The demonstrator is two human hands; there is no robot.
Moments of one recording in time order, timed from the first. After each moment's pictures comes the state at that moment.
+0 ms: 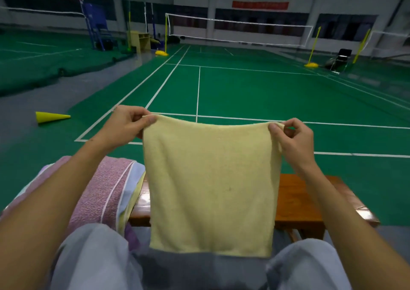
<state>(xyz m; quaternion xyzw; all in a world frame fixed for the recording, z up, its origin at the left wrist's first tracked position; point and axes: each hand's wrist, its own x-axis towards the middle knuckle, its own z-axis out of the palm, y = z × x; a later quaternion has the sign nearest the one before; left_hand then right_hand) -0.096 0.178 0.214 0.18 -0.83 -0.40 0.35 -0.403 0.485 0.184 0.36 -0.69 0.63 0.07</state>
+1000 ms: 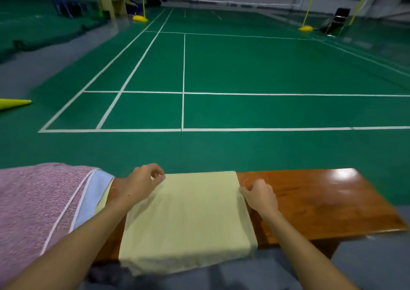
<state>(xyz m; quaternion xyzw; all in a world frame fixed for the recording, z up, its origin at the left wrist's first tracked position) -0.255 0.116 -0.020 0.36 -0.89 -0.27 0.10 -0.488 0.393 -0.055 0.17 -0.95 0.24 -0.12</state>
